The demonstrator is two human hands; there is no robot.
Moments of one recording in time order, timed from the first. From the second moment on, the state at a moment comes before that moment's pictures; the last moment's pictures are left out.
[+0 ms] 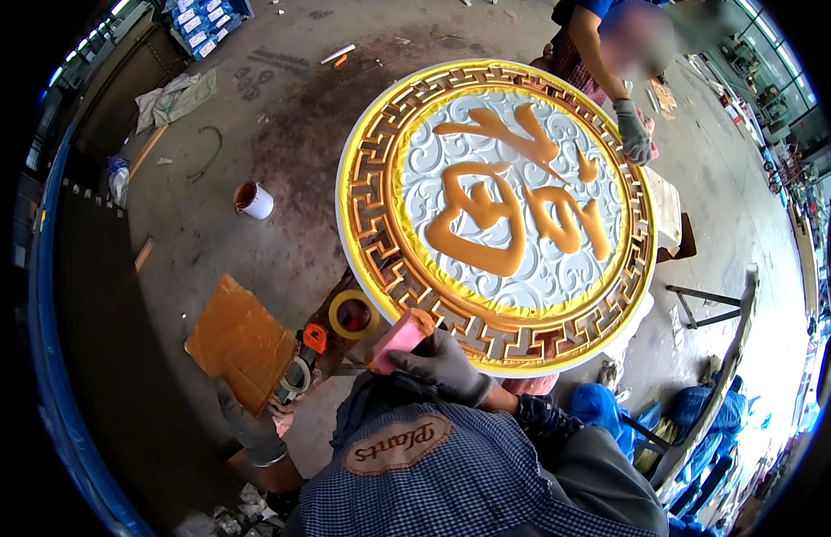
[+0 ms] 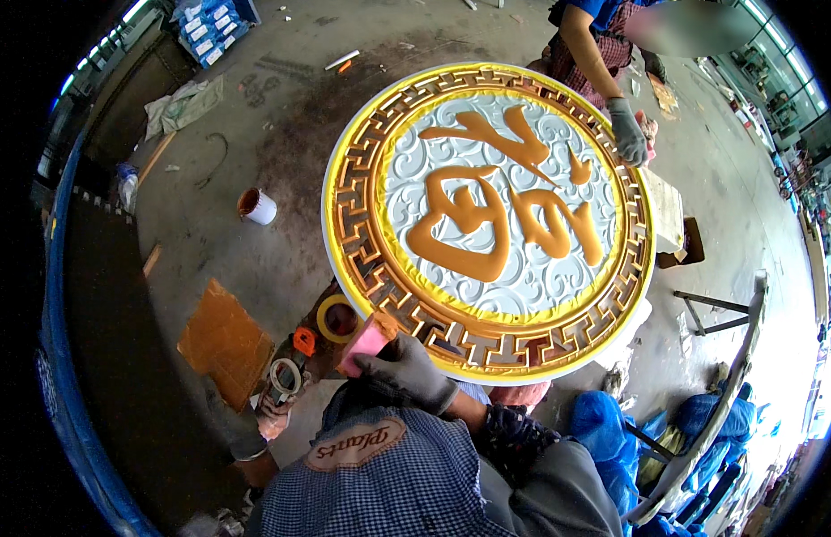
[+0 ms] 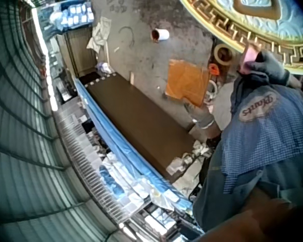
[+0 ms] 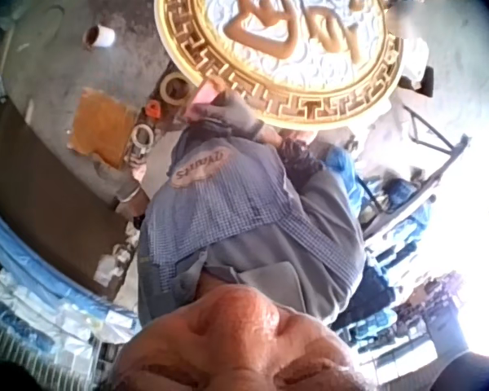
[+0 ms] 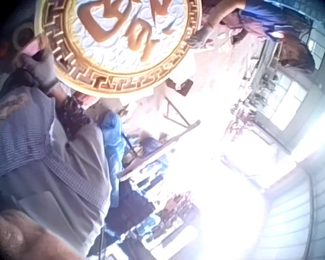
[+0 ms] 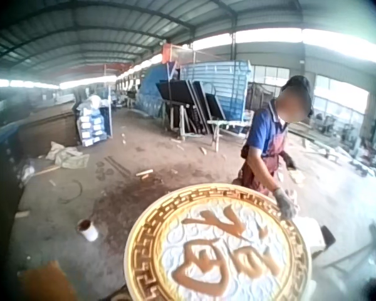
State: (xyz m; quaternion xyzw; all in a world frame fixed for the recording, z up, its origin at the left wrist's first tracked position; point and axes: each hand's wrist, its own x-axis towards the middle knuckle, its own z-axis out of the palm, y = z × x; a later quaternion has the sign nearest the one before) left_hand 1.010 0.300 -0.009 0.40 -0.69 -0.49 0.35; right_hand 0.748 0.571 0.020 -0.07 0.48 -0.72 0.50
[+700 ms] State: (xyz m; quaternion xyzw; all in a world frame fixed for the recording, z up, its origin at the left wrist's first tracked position) left_hand 0.979 0.342 0.029 0.39 -0.56 -0.60 0.42; right_hand 0.749 0.575 -0.014 -0.08 0.46 -0.70 0.54
